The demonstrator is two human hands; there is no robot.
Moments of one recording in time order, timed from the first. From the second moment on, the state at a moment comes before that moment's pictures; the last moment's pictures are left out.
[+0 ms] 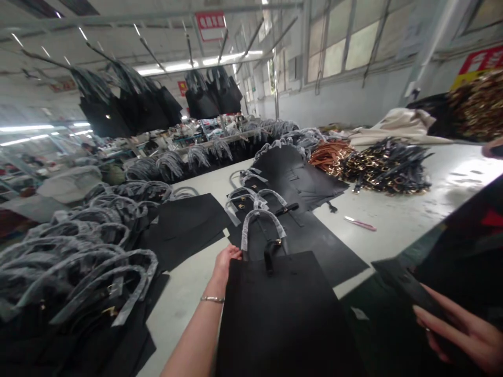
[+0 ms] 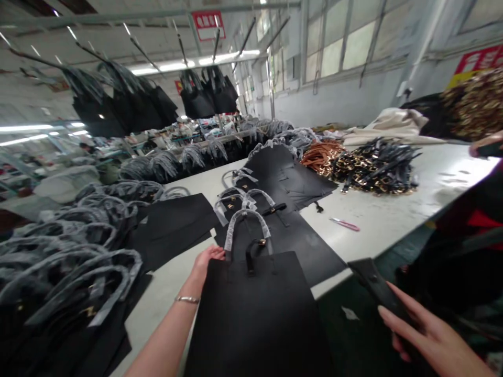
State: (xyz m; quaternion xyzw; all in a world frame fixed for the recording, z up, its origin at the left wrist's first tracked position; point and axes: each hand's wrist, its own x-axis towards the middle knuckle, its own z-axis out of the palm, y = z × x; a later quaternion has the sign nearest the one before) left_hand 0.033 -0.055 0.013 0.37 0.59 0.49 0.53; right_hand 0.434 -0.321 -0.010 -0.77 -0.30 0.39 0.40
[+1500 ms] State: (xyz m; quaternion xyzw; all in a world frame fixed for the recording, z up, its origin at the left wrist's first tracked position) left_hand 0.065 -0.194 -0.053 0.89 0.34 0.27 0.12; right_hand 0.259 -0.144 0.054 -0.57 -0.52 0.63 0.10
